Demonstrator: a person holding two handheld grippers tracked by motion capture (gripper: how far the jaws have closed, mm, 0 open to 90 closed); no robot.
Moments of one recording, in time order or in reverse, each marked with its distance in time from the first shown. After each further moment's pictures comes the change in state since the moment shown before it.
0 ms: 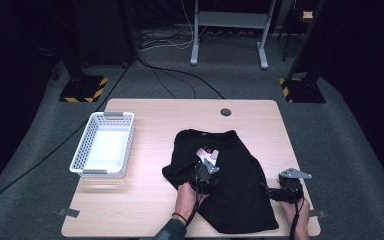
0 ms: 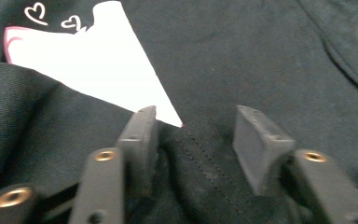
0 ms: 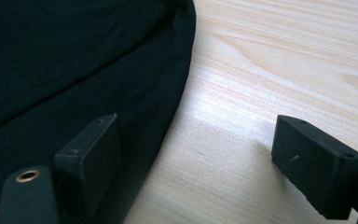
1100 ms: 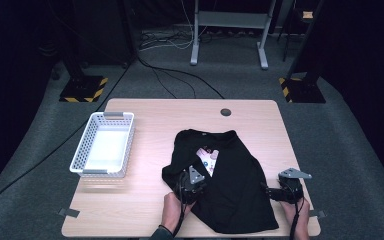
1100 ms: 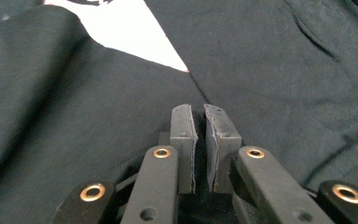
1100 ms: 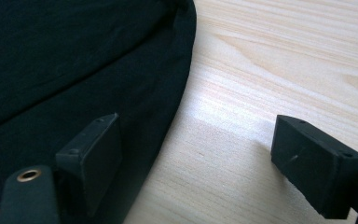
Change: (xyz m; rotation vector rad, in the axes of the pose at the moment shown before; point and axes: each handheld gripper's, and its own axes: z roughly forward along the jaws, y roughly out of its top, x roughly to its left) left arm 0.012 -0.039 -0.041 -0.069 -0.032 -0.032; right arm 0.000 0.000 0.000 0.000 -0.001 -0.002
